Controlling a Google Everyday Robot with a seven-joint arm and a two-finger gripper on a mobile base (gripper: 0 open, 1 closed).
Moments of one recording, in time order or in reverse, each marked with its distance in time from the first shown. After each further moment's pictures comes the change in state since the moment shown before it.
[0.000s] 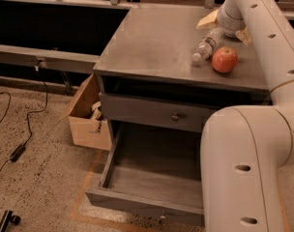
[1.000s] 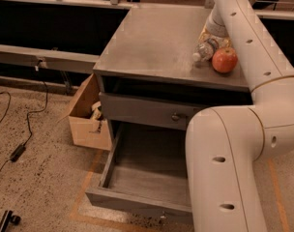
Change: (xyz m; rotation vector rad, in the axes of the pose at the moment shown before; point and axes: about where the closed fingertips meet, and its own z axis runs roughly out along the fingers) arm -0.018 -0.015 0.036 -0.063 -0.049 -0.012
